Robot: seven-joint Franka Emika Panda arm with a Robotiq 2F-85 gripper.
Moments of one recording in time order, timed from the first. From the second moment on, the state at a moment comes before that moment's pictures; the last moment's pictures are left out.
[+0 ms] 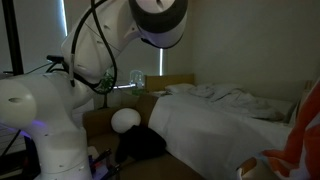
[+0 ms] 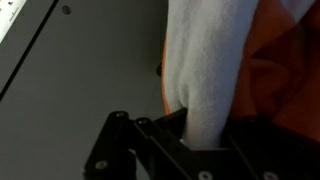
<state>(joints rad) -0.73 0.73 -0.12 -0.39 -0.03 2.17 -0.29</state>
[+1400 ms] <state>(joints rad) -0.78 0.81 -0.03 -0.37 0.03 2.13 -0.45</state>
